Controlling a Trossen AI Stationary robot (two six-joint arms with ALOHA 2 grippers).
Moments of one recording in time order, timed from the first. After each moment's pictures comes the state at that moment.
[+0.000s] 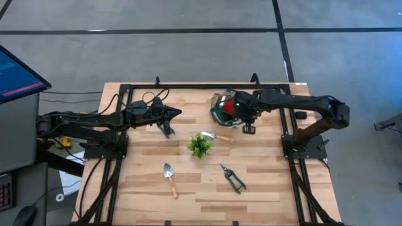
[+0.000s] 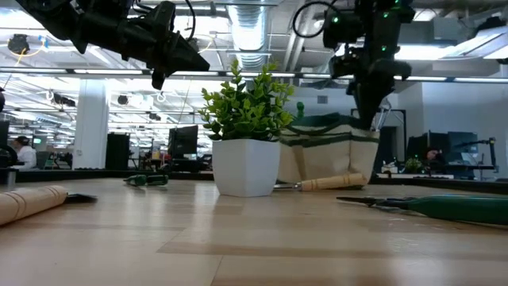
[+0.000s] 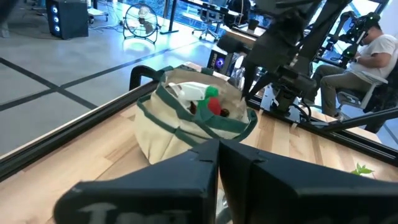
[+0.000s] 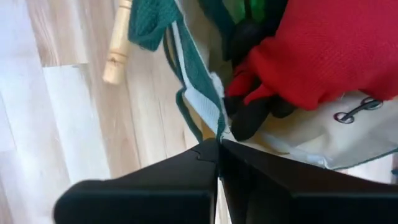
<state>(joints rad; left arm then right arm) 0.23 1.02 0.47 0.38 -0.13 -0.27 -0.30 1.45 1.12 -1.03 0.08 -0.23</state>
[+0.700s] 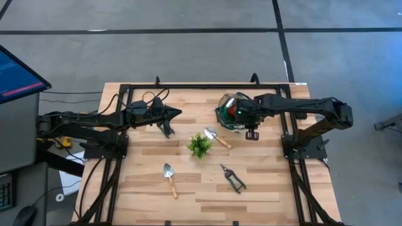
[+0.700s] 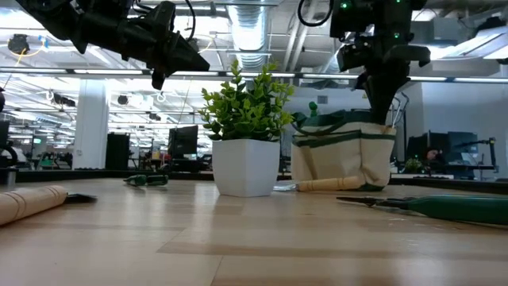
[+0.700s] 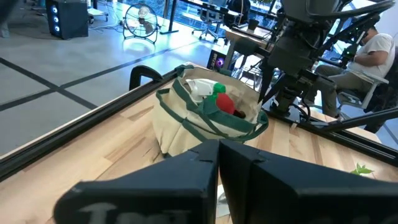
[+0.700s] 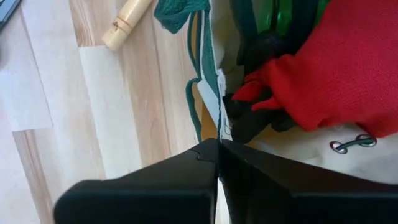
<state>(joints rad) 0.23 1.02 0.47 0.38 -0.13 -0.27 -0.21 1.42 1.12 -1.11 0.08 -0.14</state>
